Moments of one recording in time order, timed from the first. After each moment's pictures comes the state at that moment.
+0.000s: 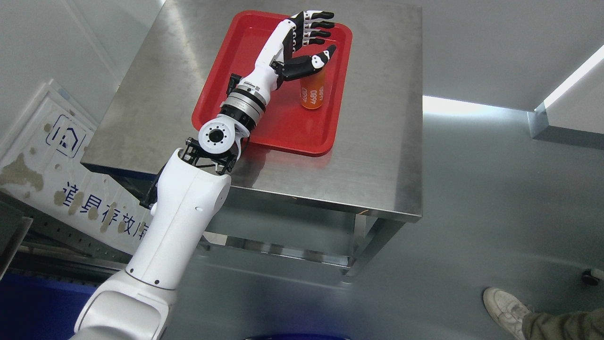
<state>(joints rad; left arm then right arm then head) -0.64 0.00 -0.36 -1.34 0.14 0.05 -0.08 0.00 0.00 0.00 0.00 0.00 0.04 0.03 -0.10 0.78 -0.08</state>
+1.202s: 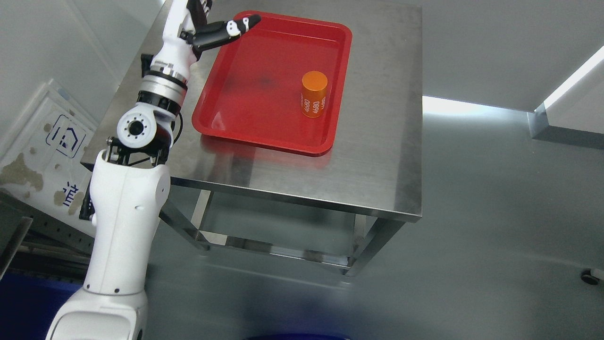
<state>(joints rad) -0.52 0.10 -0.07 -1.51 0.14 -0.02 -0.16 0.00 0.00 0.00 0.00 0.00 0.04 0.03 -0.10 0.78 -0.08</state>
